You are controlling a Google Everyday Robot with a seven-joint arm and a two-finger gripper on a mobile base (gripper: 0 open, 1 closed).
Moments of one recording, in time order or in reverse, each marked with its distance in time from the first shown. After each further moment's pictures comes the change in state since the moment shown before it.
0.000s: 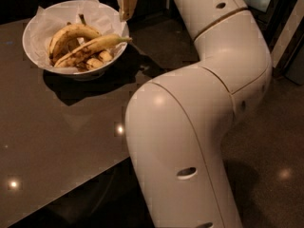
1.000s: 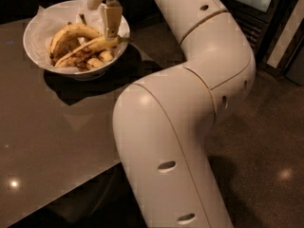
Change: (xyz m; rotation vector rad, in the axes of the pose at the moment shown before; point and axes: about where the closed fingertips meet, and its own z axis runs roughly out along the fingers) arm -0.043 0.008 0.045 -0.109 -0.120 0.103
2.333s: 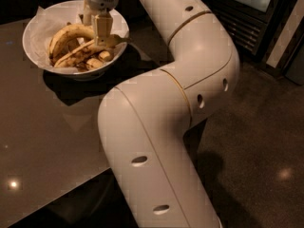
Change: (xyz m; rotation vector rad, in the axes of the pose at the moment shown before) arm -0.018 0.002 0.035 -0.081 -0.054 0.065
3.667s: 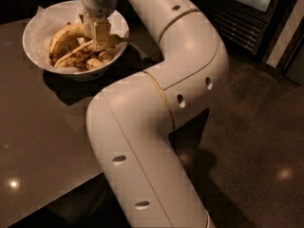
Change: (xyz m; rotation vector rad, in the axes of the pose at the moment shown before) arm 0.003 0.000 0.022 -0.054 0.029 -0.035
